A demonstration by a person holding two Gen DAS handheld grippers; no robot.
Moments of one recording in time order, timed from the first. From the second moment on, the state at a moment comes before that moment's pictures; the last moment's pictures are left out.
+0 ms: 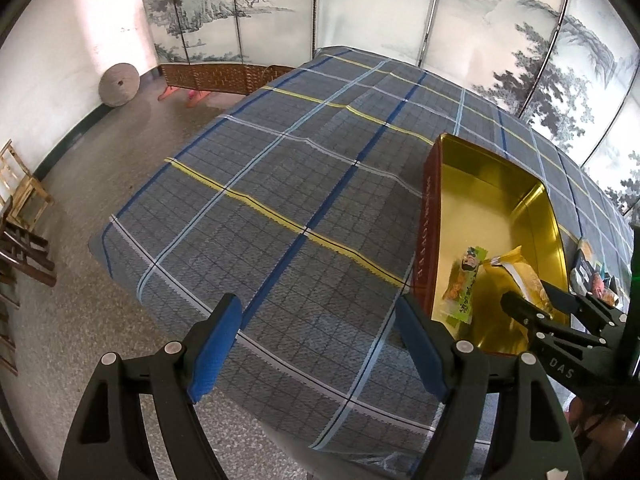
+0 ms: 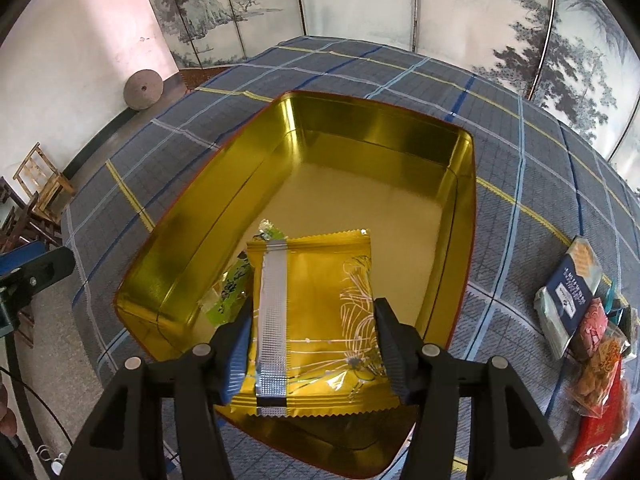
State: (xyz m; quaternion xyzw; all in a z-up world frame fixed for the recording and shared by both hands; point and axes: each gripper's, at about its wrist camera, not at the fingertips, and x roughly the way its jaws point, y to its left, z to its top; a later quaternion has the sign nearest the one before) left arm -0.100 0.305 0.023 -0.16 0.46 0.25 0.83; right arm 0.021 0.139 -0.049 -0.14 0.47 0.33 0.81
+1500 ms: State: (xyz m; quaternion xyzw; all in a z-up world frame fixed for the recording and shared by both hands) left arm -0.018 0.147 0.019 -0.07 0.49 0.10 0.87; right arm 0.088 -0.173 -0.040 -0.06 0.49 0.11 0.86
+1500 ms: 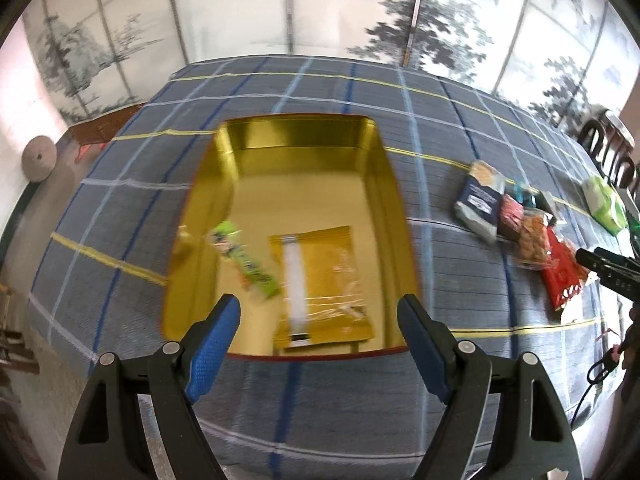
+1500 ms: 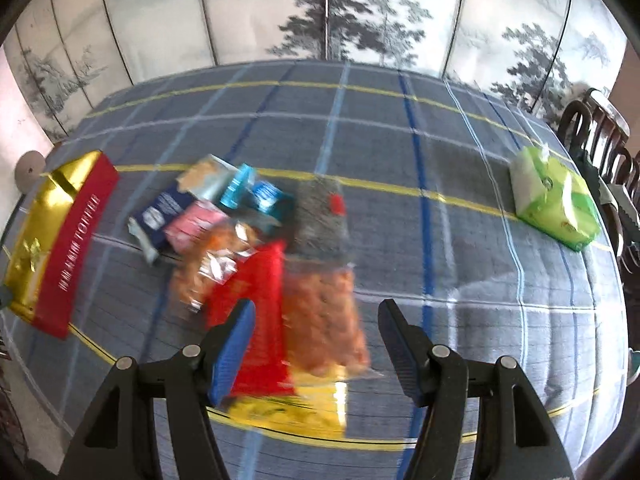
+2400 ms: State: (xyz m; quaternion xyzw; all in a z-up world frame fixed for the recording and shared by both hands) left arm 0.053 0.027 -0.006 0.00 0.51 -0.02 0.86; right arm 0.100 -0.188 -0.068 -0.06 0.51 0.17 0.84
